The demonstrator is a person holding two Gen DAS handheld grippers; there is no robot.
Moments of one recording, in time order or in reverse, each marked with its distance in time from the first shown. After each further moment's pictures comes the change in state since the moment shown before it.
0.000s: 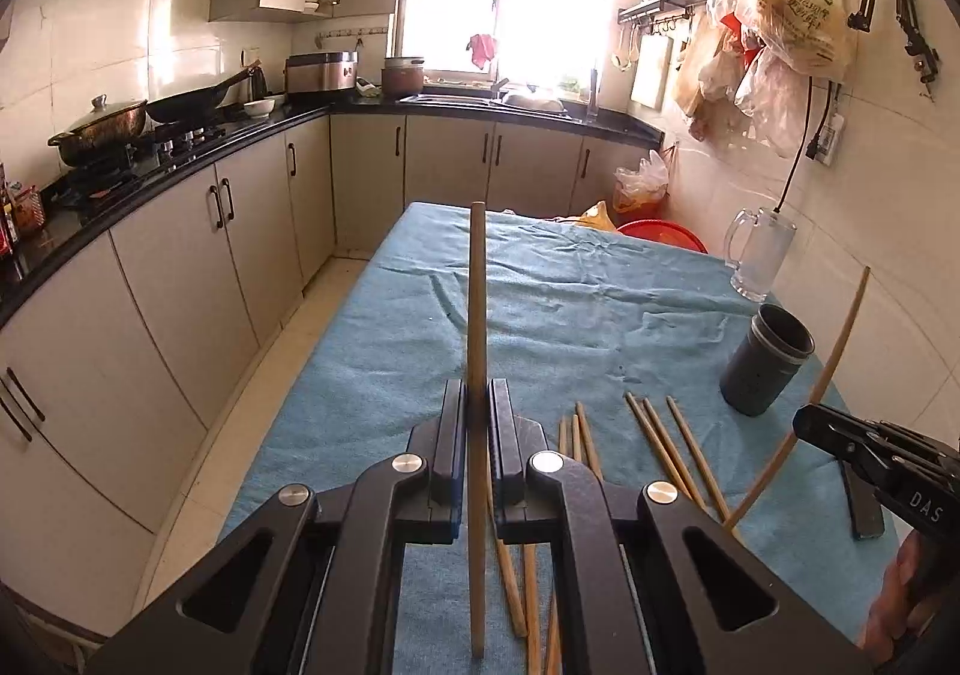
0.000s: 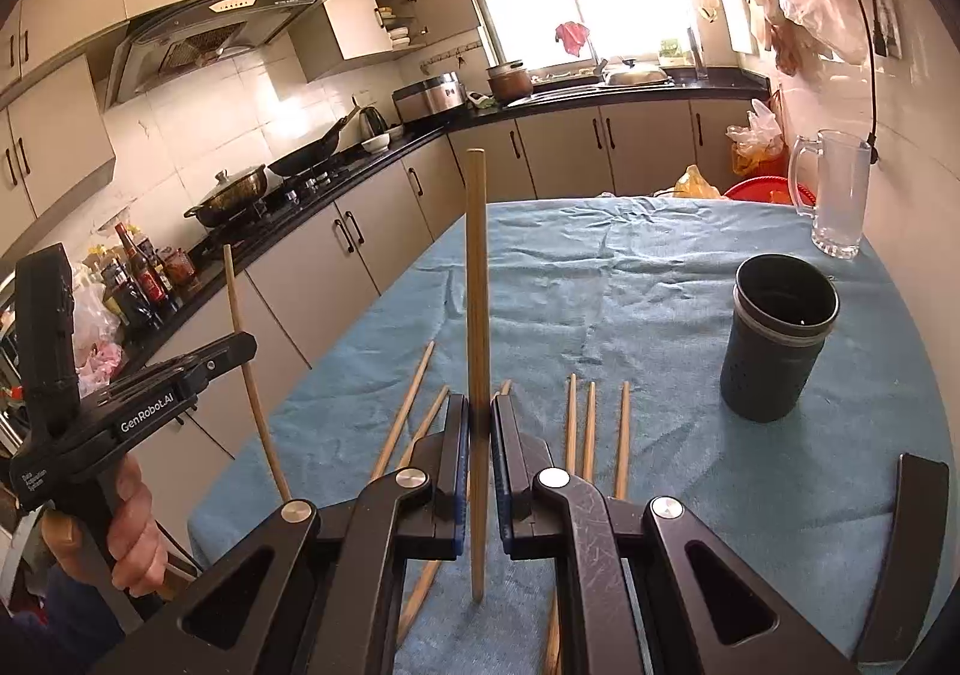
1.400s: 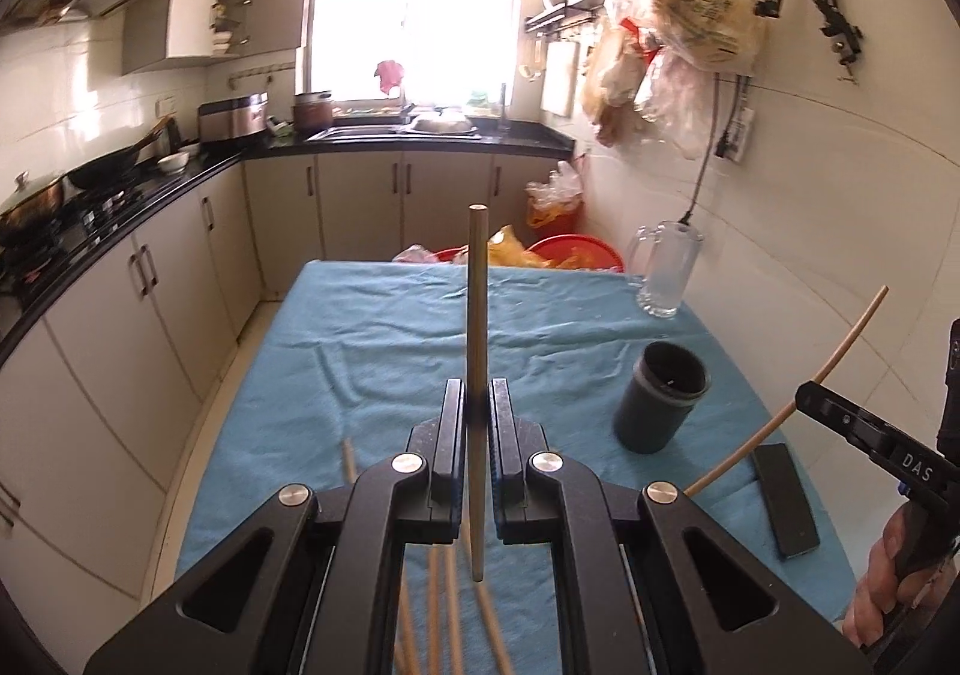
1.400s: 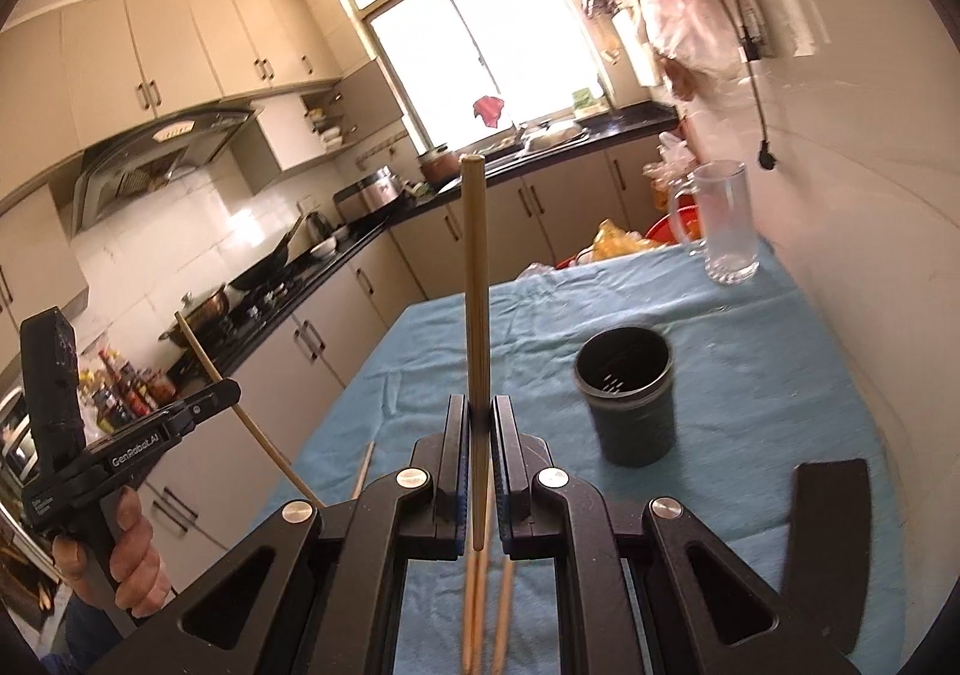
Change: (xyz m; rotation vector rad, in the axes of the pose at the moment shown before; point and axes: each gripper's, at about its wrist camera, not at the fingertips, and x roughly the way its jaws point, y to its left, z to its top) left arm -0.014 -0.091 0.055 0.135 -0.037 -0.162; right arm -0.093 -0.078 0.021 0.190 -0.203 -0.078
